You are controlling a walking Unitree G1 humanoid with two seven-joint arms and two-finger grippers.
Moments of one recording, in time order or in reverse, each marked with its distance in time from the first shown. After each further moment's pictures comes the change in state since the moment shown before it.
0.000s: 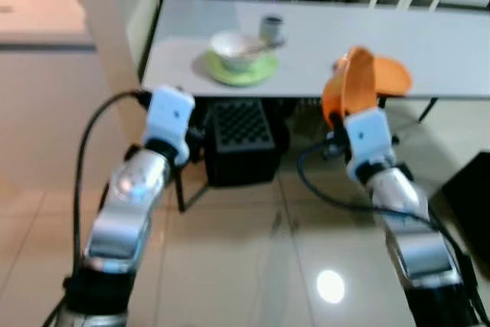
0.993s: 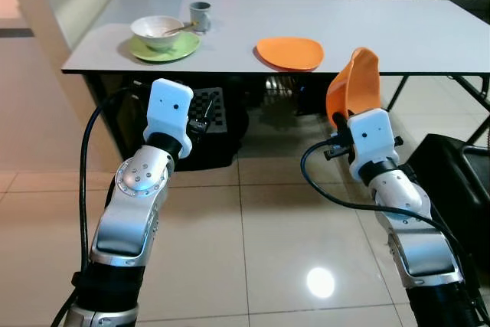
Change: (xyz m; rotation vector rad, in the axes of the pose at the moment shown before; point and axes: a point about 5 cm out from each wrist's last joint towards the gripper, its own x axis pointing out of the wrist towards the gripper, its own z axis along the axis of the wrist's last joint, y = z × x) left arm 0.005 -0.003 0.005 -0.047 -0.024 0.037; right arm -0.001 -0.005 -0.005 0.010 0.026 -0.019
